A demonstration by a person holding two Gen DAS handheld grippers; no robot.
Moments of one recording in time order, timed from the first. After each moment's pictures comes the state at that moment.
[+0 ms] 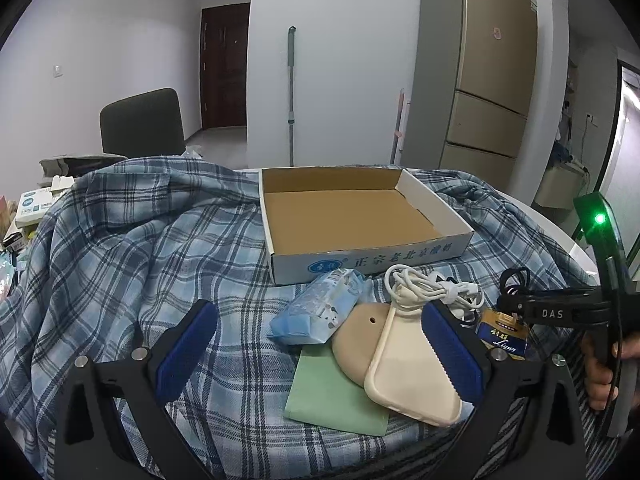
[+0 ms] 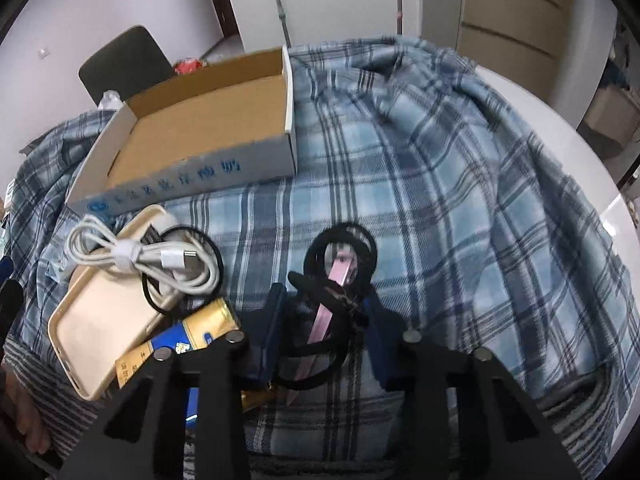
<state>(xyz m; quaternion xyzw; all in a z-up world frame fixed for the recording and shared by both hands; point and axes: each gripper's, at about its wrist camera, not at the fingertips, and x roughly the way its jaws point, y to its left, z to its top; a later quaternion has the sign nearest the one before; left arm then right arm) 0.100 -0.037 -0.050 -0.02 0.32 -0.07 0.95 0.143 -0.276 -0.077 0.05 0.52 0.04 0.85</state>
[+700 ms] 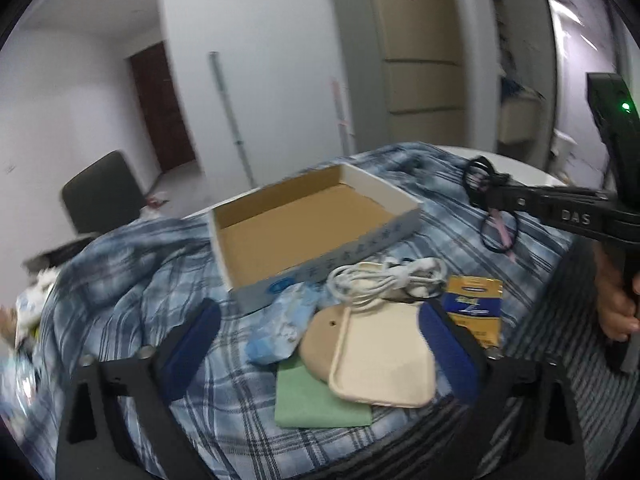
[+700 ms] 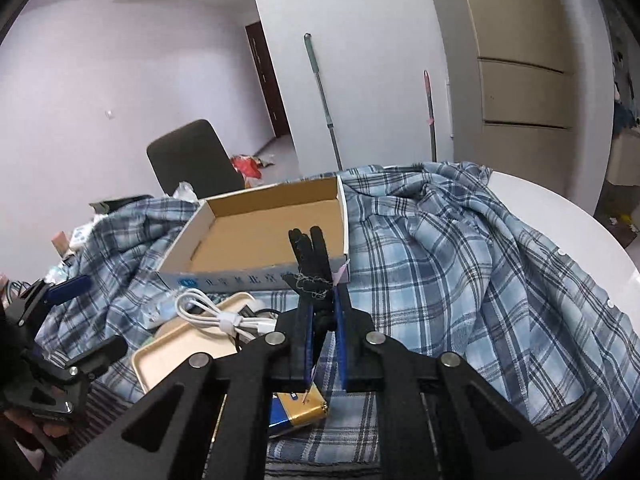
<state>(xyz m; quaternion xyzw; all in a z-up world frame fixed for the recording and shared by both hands) 0.087 -0.080 -0.030 0.12 0.30 -0.15 0.93 0.092 -0.276 -0.010 0.09 0.32 0.11 0.94</state>
